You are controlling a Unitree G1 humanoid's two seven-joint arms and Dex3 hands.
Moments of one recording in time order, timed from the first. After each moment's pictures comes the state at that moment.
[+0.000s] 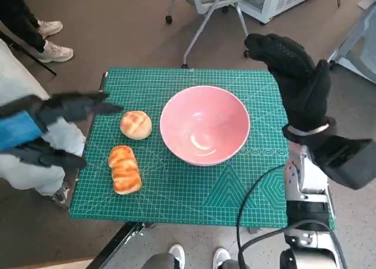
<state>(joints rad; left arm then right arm) -0.30 1.01 0.26 -0.27 -0.12 -0.04 -0.87 -0.69 -0.14 -0.13 0.40 0.31 -0.55 0.48</state>
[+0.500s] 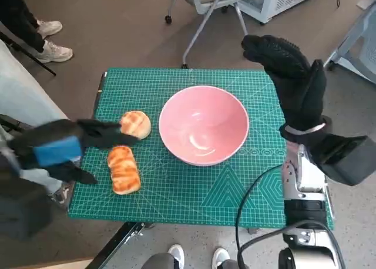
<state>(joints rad) -0.28 1.00 0.04 -0.25 0.08 -0.13 -0.87 -0.70 -0.13 -0.13 0.42 0.32 -0.55 0.50</state>
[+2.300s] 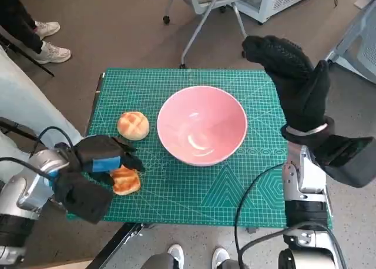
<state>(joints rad) -0.43 0.84 -0.26 0.31 0.50 -0.55 -0.63 -0.69 -0.14 -0.13 0.39 0.35 -0.53 0.53</state>
